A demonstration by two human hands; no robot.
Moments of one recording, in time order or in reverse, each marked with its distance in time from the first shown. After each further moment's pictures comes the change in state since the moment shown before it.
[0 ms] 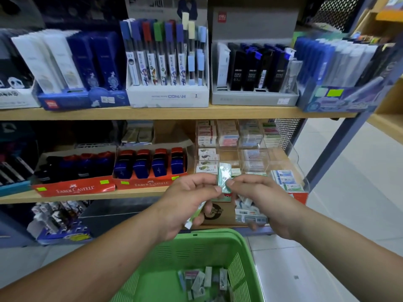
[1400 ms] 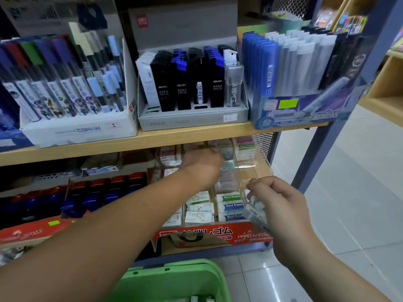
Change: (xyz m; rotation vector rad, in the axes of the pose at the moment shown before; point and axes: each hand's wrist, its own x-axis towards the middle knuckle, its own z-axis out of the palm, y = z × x) left_hand 0.224 0.029 0.077 1.806 0.049 0.253; right_hand 0.030 0.021 -0.091 0.355 0.536 -0.152
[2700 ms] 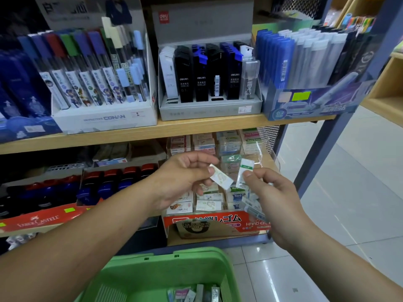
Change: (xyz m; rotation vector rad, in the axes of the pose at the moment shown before) left_hand -0.114 -0.037 -0.024 -1.670 -0.118 -0.186; right_hand -0.009 0.003 0.019 -0.041 -0.084 0.012
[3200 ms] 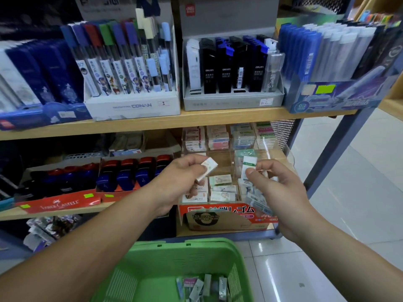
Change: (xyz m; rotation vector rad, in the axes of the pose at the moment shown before) left_hand -0.035 -0.014 -0.017 0.072 0.181 -0.100; right_hand -0.008 0.004 0.015 -0.079 -0.026 -0.057
